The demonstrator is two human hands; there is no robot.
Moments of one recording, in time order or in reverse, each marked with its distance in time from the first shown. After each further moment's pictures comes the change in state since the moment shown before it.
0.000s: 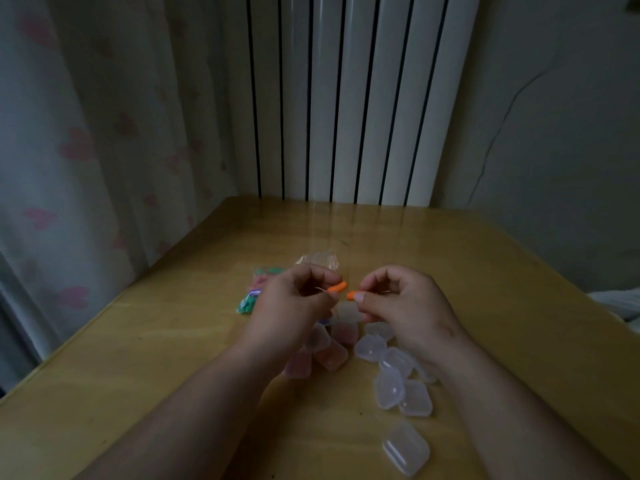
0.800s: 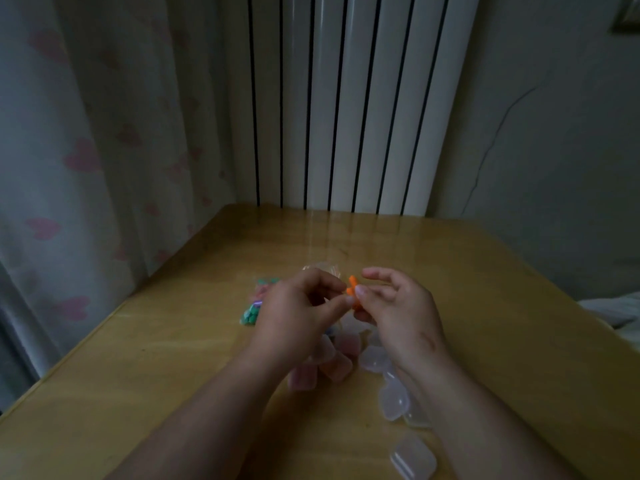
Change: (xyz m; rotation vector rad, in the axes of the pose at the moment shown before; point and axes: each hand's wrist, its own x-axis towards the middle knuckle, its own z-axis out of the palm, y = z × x) left_hand 0.005 0.002 -0.003 0.183 0.020 0.219; right_hand 0.001 -0.002 0.024 0.169 0.168 0.018
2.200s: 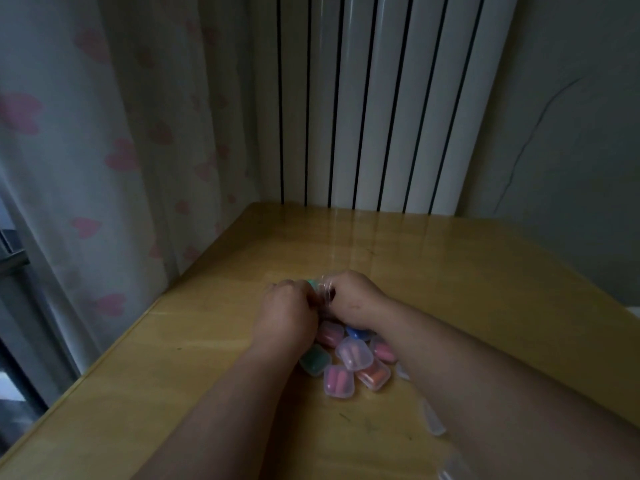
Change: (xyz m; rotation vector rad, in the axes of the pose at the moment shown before) left_hand 0.032 -0.052 -0.030 0.740 0.110 -0.113; right_hand 0.083 0.031 0.083 -0.923 -0.532 -0.149
